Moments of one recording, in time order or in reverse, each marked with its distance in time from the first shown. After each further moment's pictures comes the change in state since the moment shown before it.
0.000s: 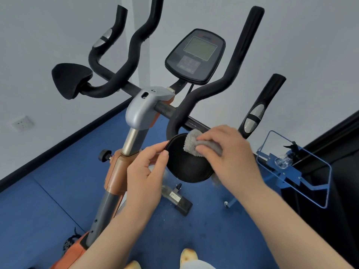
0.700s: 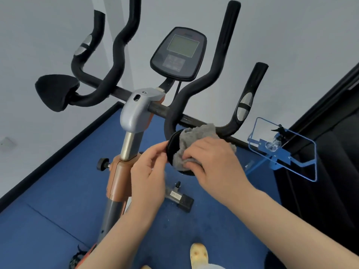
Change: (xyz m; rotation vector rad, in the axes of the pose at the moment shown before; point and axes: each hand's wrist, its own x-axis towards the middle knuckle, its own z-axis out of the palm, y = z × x) left_hand 0.006 0.003 -0.013 -0.087 -0.136 -0.034; right_hand -0.023 -0.019 0.029 -0.350 -0.079 -0.213
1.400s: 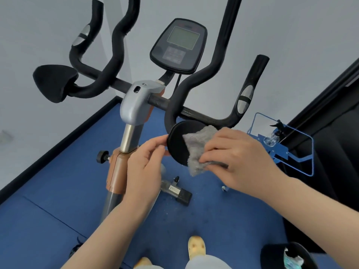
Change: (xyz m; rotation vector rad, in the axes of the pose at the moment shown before) left_hand 0.000 0.000 -0.010 0.008 -0.088 -0.022; right_hand -0.020 0.029 -0.025 -0.136 0.037 -0.267
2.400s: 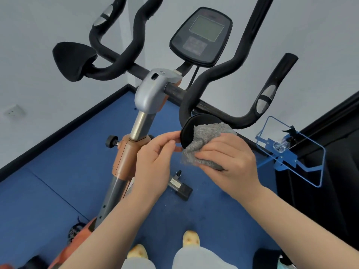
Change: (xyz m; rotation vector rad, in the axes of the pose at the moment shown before) left_hand -0.005 -0.005 -0.002 0.022 0.064 0.029; right_hand 0.001 -0.008 0.058 0.184 0.350 -0.012
